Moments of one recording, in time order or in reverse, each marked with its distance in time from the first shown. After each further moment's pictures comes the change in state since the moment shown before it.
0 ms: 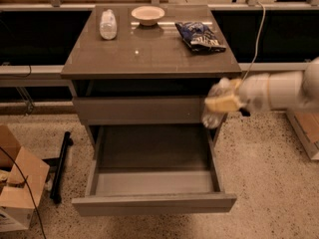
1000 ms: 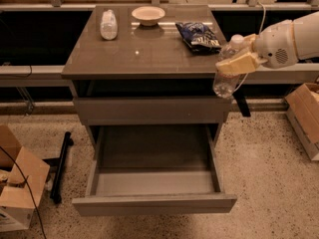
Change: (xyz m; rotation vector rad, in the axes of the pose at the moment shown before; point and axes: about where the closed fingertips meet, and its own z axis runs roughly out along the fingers) arm -0.102 -0.010 -0.065 -0.014 0.073 -0.151
